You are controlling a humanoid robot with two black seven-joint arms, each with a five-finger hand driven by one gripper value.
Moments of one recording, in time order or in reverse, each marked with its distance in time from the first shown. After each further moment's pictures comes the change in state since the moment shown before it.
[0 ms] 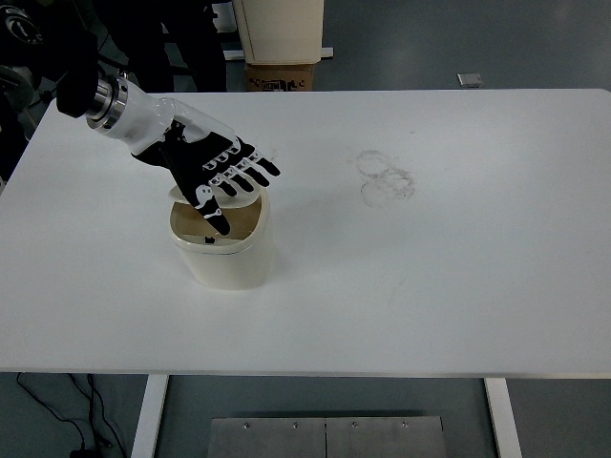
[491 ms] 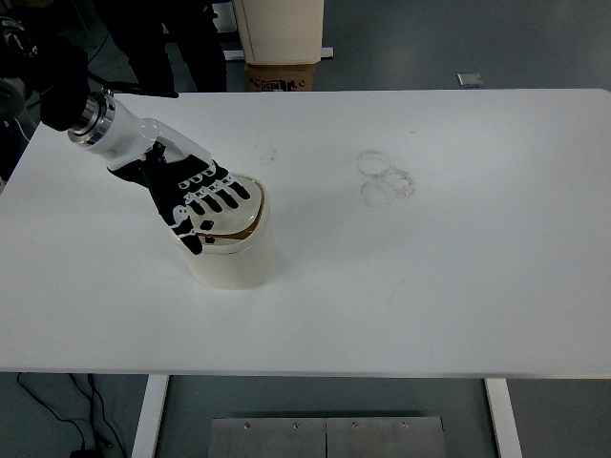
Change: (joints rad) left arm -0.031 -0.001 0.068 -0.041 0.019 0.000 0.048; right arm 0.000 0.000 0.000 0.000 0.000 0.000 0.000
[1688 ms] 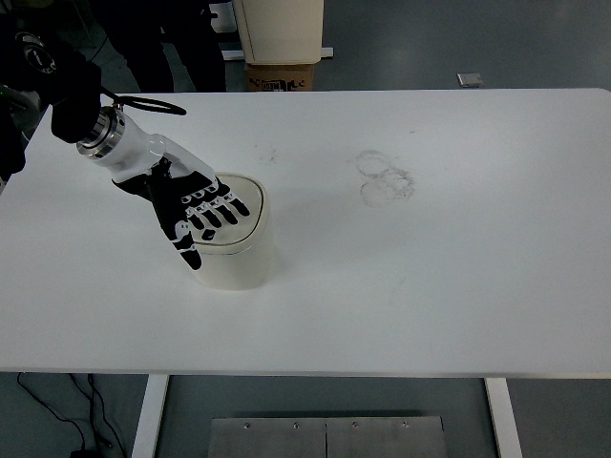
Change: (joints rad) left arm 0.012 -0.028 0.006 0.000 0.007 0.000 0.019; right arm 0.000 0.000 0.000 0.000 0.000 0.000 0.000
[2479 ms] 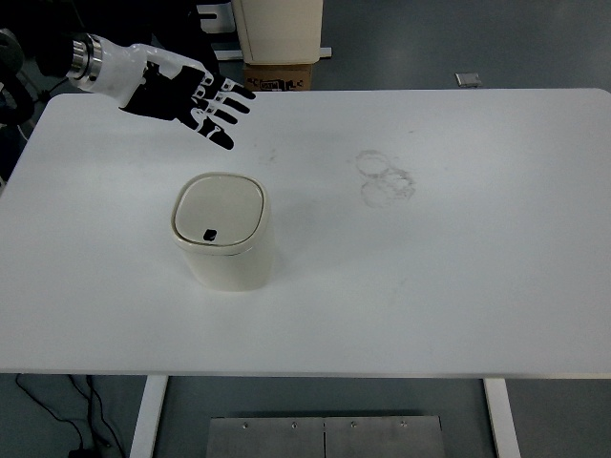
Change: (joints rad) left arm 0.265 0.051 -0.290 0.407 -0.222 0.000 -0.035; right arm 0.001 0.000 0.000 0.000 0.000 0.000 0.000
